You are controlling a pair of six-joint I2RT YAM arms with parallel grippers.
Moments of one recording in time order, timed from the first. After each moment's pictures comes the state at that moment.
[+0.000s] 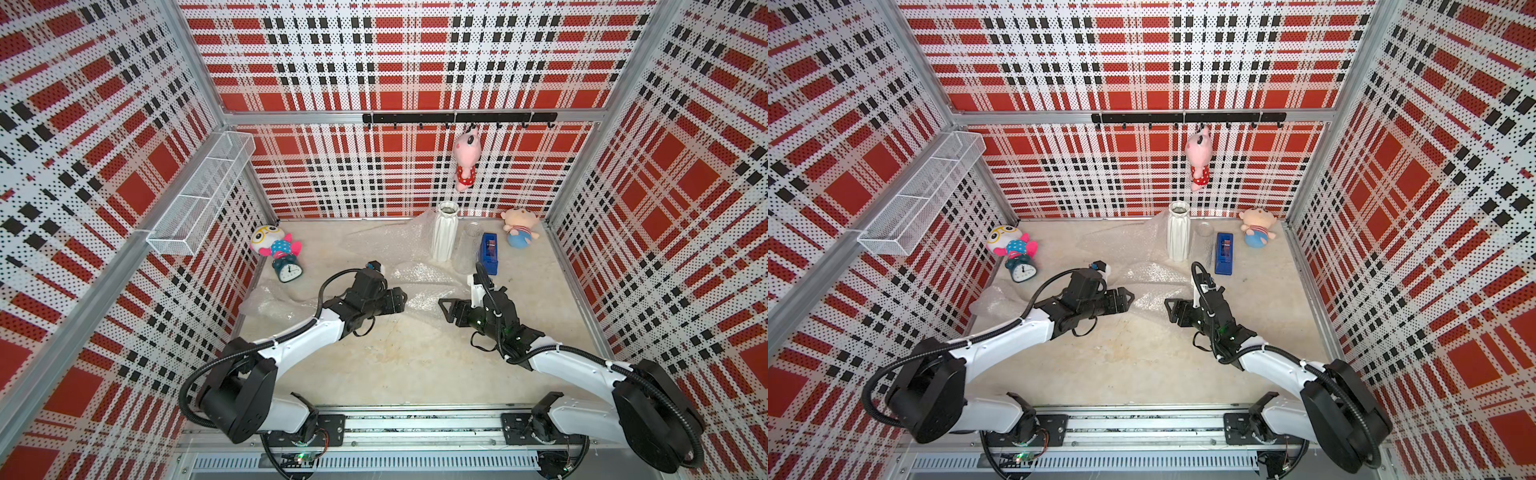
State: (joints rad) left arm -0.63 1.35 0.81 -0.17 0.07 -0.64; right arm 0.59 1.20 0.48 0.30 -0.08 0.63
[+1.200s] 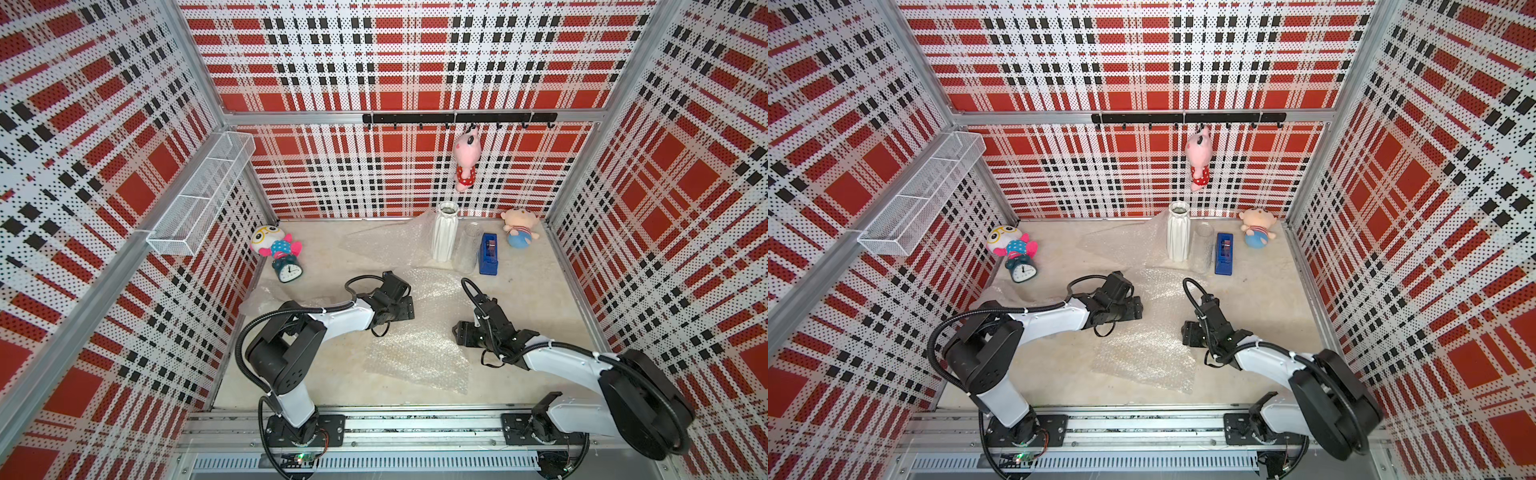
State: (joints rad) left arm -0.67 1.74 0.91 -0.16 -0.08 -0.70; right arm 0.58 1.34 0.47 -0.01 0.02 0.60
